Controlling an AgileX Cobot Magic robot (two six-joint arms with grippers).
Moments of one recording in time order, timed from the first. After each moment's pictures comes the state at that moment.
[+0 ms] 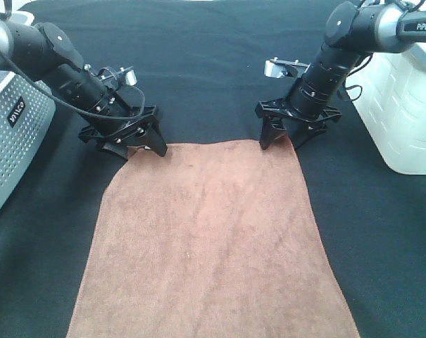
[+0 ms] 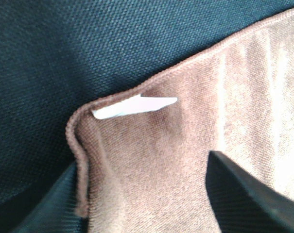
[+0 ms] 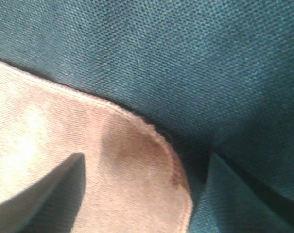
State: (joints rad) left arm -0.20 2.39 -1.76 -0.62 0.88 0.35; right arm 0.22 2.45 -1.93 0.37 0.99 -0.25
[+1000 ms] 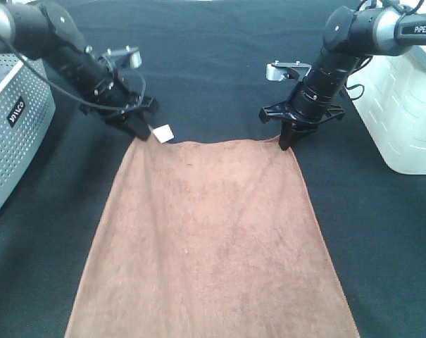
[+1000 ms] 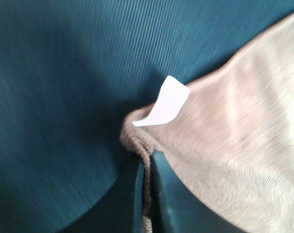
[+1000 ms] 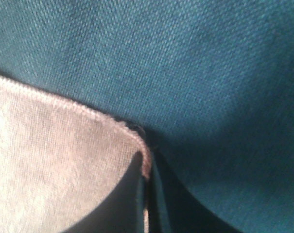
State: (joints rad) left arm -0.20 2.40 -1.90 -0.50 0.89 0.45; right arm 0.22 2.46 -1.93 0.30 0.93 -0.25
